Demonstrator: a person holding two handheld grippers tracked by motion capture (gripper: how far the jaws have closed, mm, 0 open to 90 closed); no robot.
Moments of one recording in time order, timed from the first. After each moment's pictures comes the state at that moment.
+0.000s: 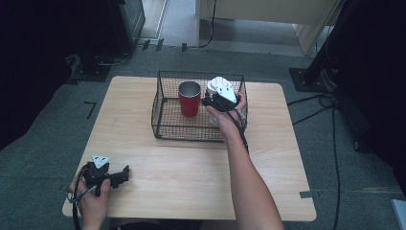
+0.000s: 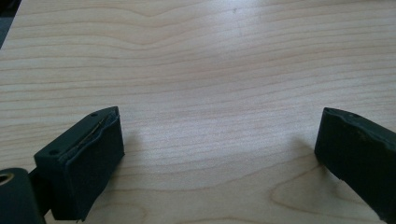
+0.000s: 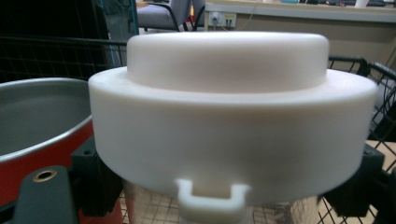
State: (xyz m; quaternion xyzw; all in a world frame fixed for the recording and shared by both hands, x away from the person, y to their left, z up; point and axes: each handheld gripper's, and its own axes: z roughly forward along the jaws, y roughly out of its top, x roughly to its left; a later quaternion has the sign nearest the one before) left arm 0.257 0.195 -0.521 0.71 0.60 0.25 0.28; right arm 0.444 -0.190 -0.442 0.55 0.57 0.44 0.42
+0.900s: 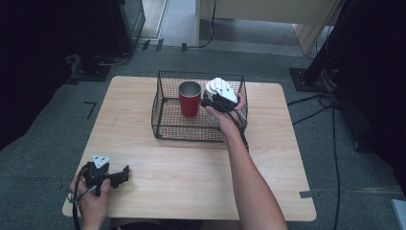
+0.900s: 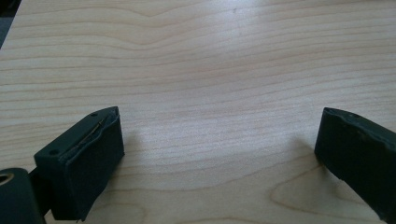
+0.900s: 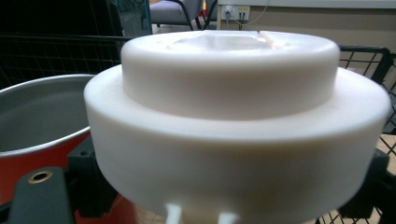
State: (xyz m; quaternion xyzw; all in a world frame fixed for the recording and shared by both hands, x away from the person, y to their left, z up) left arm 0.257 0.195 -0.521 0.71 0.60 0.25 0.28; right arm 0.440 -0.190 -0.441 0.55 0.58 0.45 0.39
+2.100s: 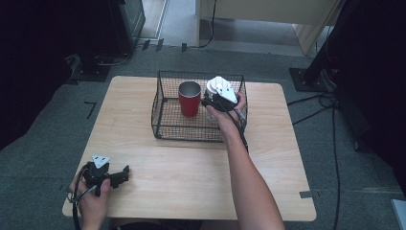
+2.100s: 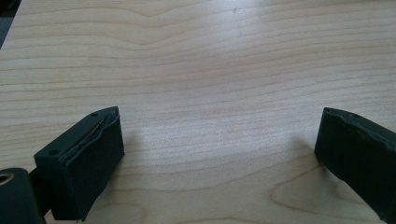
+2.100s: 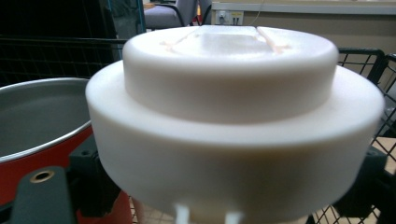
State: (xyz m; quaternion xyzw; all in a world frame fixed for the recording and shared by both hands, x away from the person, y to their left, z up) left arm 0.257 0.195 -0.521 0.71 0.60 0.25 0.28; right arm 0.445 -0.190 -0.445 0.55 0.57 0.45 0.41
